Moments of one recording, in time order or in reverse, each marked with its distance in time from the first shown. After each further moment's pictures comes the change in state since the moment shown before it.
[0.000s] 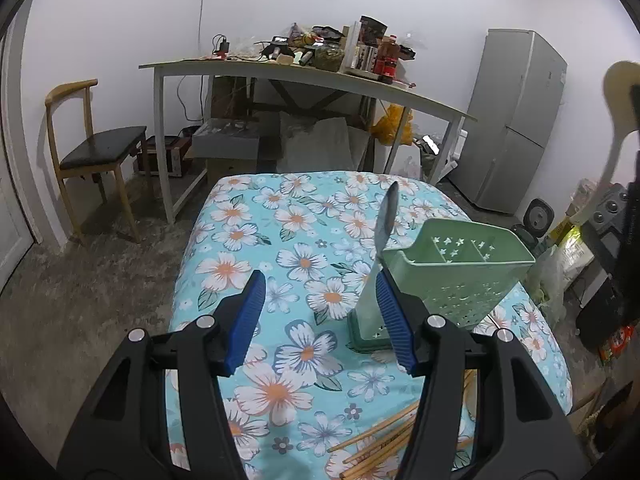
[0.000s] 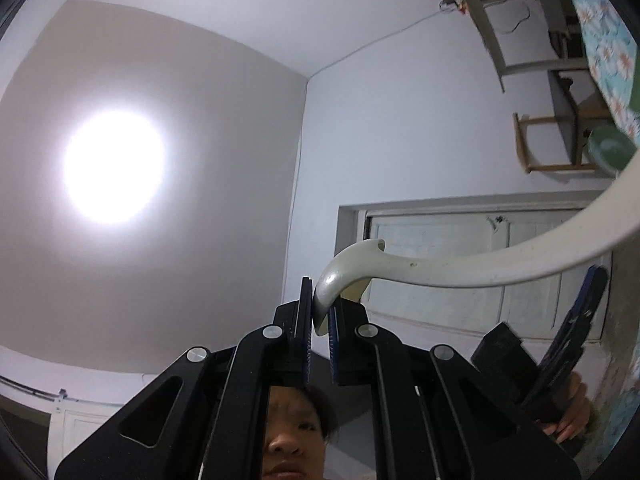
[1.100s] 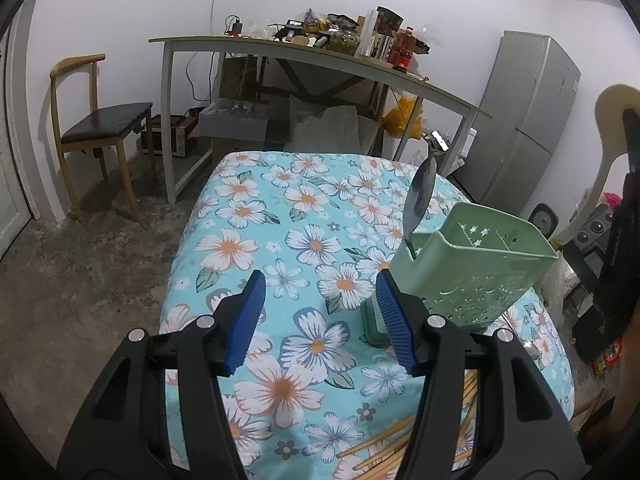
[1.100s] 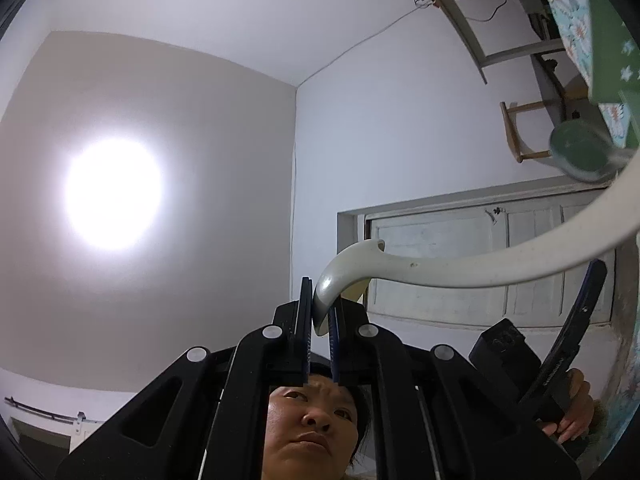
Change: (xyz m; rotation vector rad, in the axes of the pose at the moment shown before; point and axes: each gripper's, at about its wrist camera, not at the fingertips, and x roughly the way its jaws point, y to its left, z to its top) left arm 0.027 0.017 -0.014 -0.057 0.038 0.000; right arm -0.033 -0.039 0.020 0.091 -0.040 0.012
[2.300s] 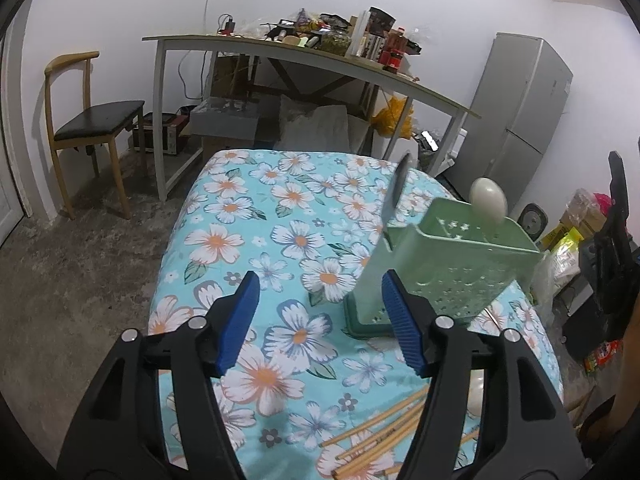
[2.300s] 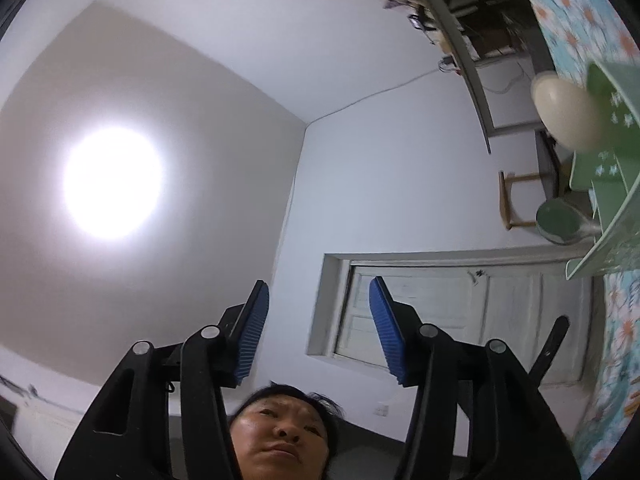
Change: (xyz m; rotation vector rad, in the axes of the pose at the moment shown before) left arm -0.009 -0.010 -0.008 0.000 0.002 -0.048; right arm -0.038 0.061 -0.035 -0.226 -0.147 -0.094
